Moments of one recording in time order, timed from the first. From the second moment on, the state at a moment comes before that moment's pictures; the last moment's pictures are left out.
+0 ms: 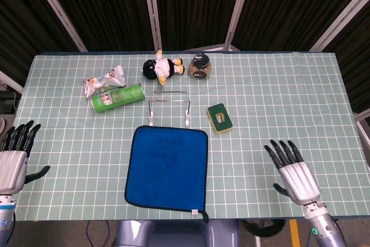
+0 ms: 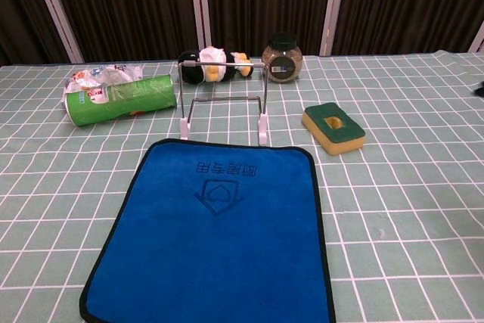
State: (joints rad) left arm -0.11 -1.15 -0.07 -1.74 1.48 1.51 0.24; right arm 0.20 -1.21 0.02 -1.71 -1.70 1.29 -0.34
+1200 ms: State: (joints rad) left arm -0.13 -1.17 -0.09 -1.73 1.41 1.47 0.29; right arm 0.68 -1.65 -0.01 -1.15 -1.88 1.07 -0.09
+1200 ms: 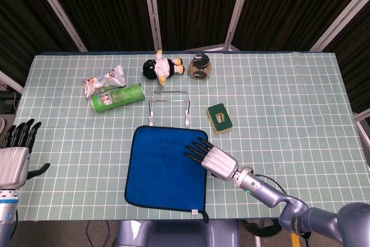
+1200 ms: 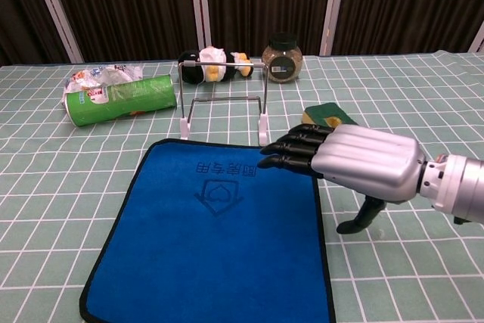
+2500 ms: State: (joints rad) left arm -0.14 -1.17 -0.09 -1.71 1.37 1.45 0.28; right arm 0.74 -1.72 -0.04 -1.12 -1.81 1.09 -0.12
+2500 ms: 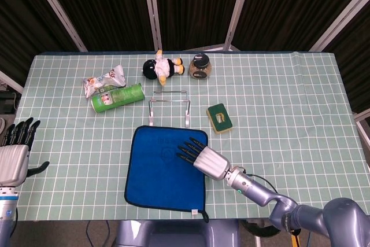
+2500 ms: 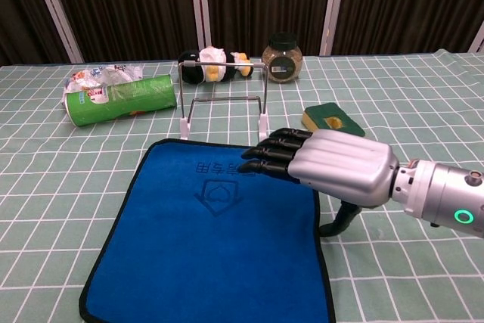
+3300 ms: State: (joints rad) left arm -0.15 -1.17 -0.09 -1.71 1.37 1.45 0.28; right arm 0.78 -1.71 -0.06 -1.12 -1.80 1.06 -0.15
